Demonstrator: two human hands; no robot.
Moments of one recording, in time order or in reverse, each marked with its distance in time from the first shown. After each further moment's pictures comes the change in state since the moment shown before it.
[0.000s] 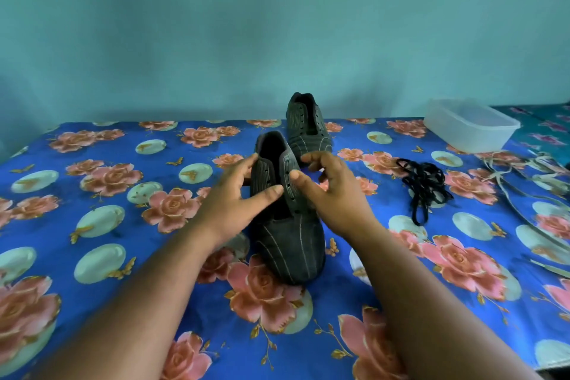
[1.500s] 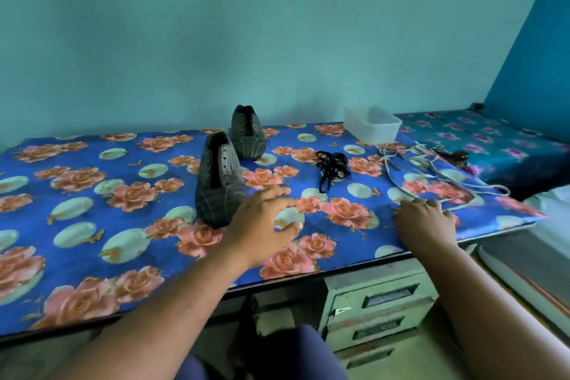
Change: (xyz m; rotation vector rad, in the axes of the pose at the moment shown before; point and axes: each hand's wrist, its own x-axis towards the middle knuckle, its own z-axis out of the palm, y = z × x) left_hand -0.114 0.095 0.114 0.353 -0.181 0.335; right_hand -0.156 0.089 -0.234 -1.107 0.006 0.541
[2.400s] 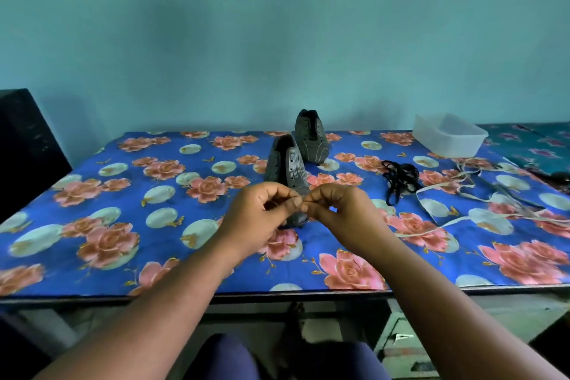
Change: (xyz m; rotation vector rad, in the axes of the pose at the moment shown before) left_hand -0.039 -0.039 -0.080 -0.437 0.272 -0.176; right_hand -0.068 -0.205 -0.060 1.073 -0.115 -0.798
